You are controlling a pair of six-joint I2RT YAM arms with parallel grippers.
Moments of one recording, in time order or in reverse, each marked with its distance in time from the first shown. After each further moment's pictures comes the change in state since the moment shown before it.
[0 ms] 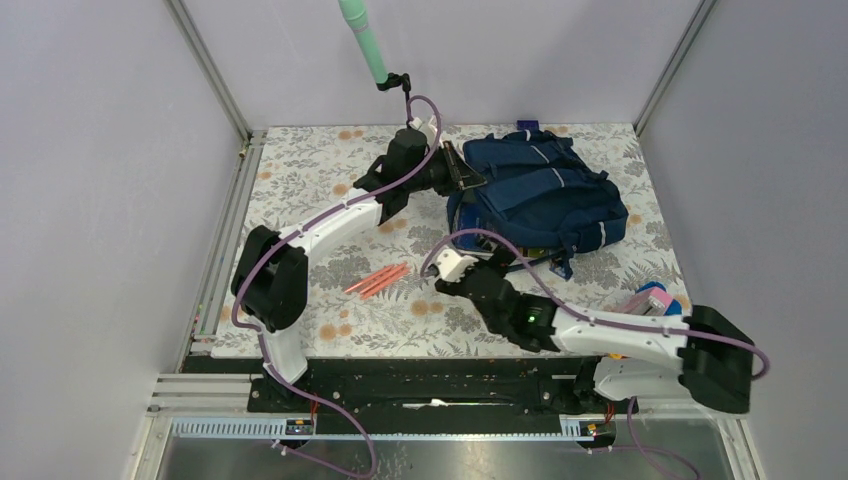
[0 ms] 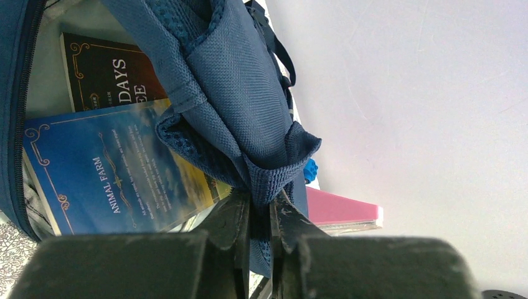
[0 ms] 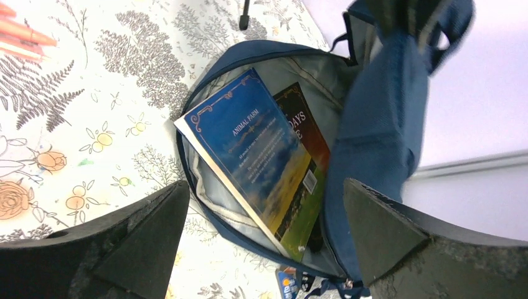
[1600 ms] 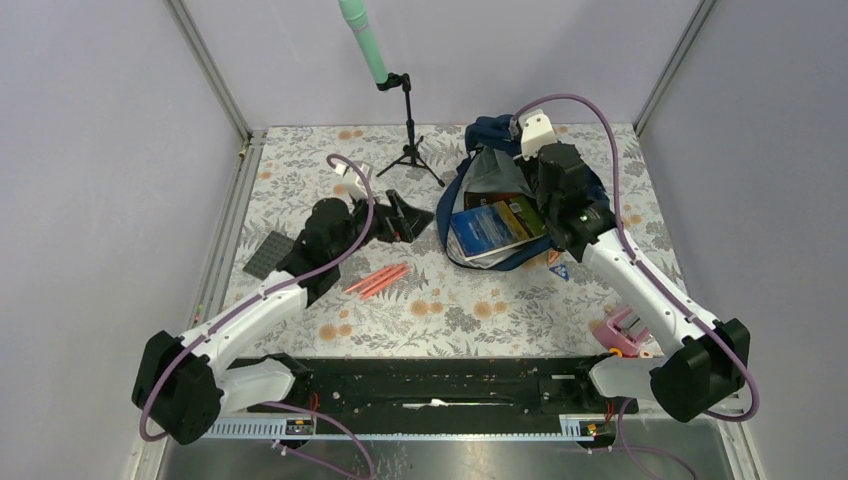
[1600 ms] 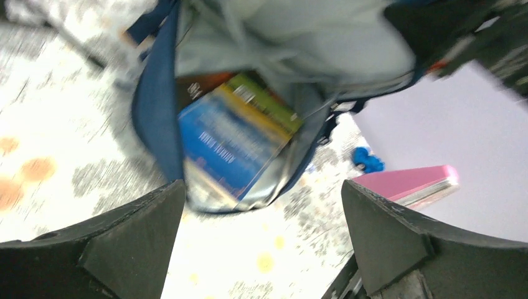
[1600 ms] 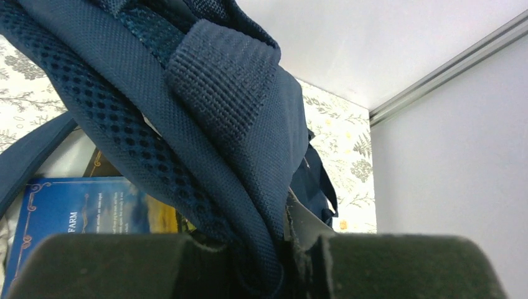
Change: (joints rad) left arm 0.036 -0.676 -0.660 0.200 -0.187 0.289; right arm -0.673 0.033 0.516 -0.328 -0.333 0.193
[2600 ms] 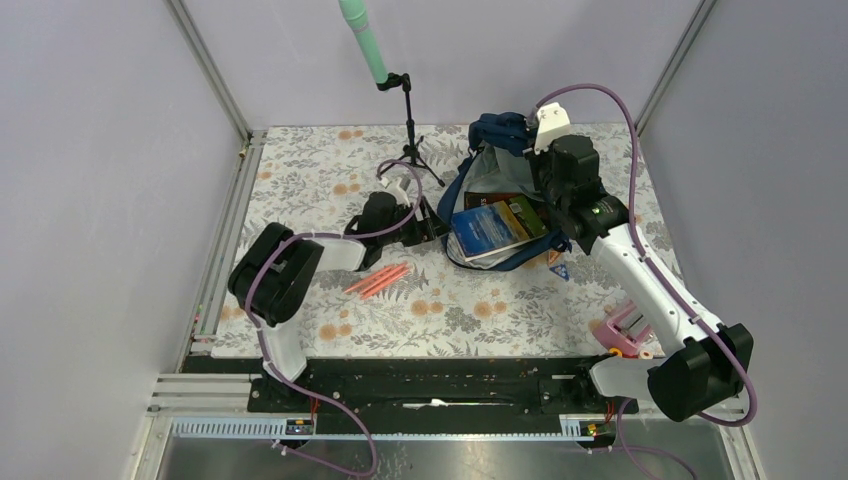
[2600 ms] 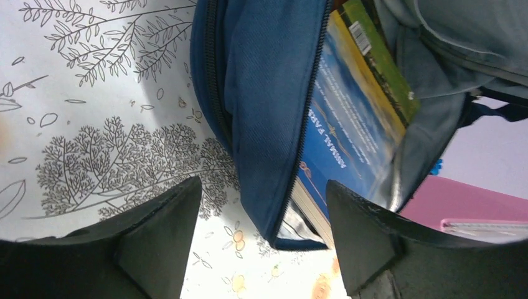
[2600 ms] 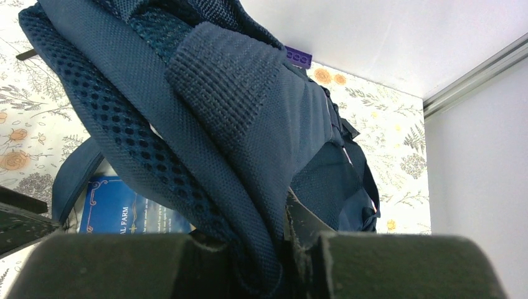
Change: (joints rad) left arm 0.067 0.678 0.048 0.291 0.135 -0.164; right arm -0.084 0.000 0.051 -0.097 -0.202 0.161
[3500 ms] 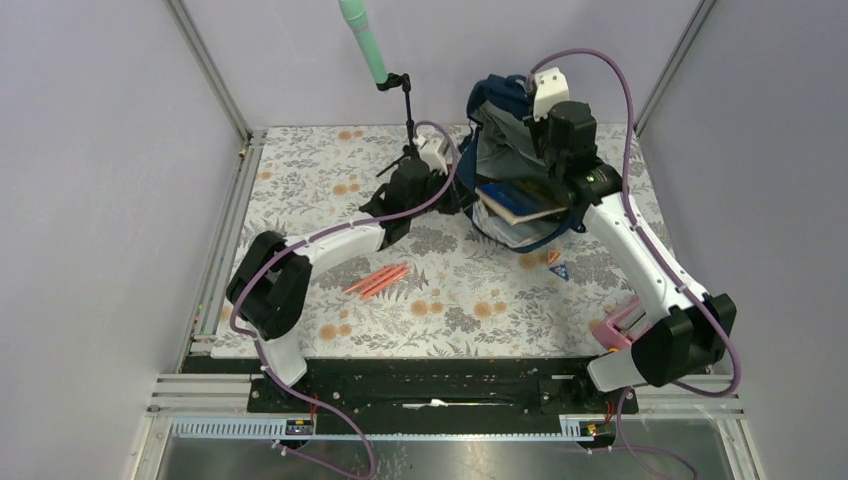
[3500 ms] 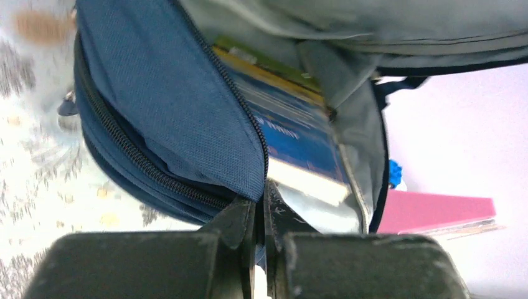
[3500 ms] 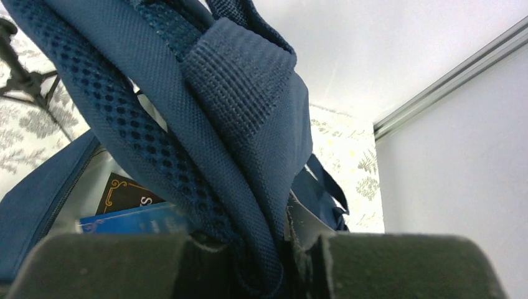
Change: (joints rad) left arm -0.159 -0.038 0.328 -0.248 -0.111 0.137; right arm -0.019 0.137 0.206 -0.014 0.085 -0.070
